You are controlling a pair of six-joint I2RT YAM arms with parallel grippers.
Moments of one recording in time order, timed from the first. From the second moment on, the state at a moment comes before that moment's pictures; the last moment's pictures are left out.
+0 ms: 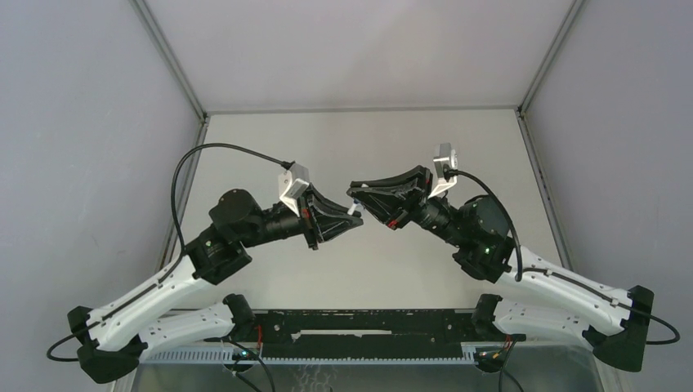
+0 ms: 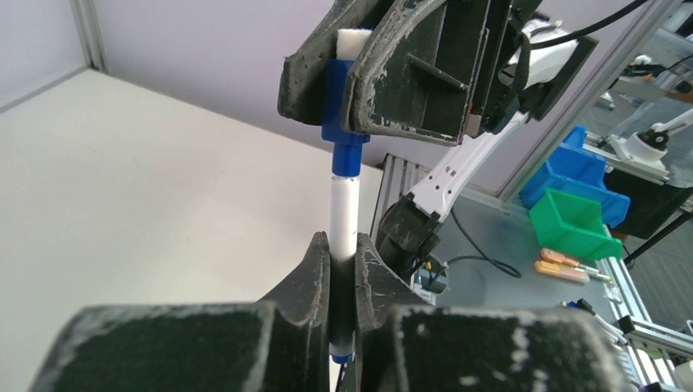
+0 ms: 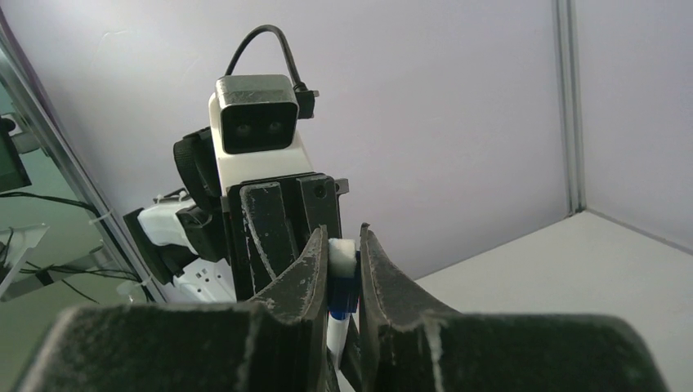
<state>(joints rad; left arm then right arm) -0.95 0.84 0.96 0.02 0.39 -0.32 1.03 0.93 0.88 0.45 -0.17 0.40</state>
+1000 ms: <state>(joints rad) -0.84 0.82 0.96 -0.20 0.44 -0.27 1.12 1.08 0.74 0.76 -0.04 0.33</state>
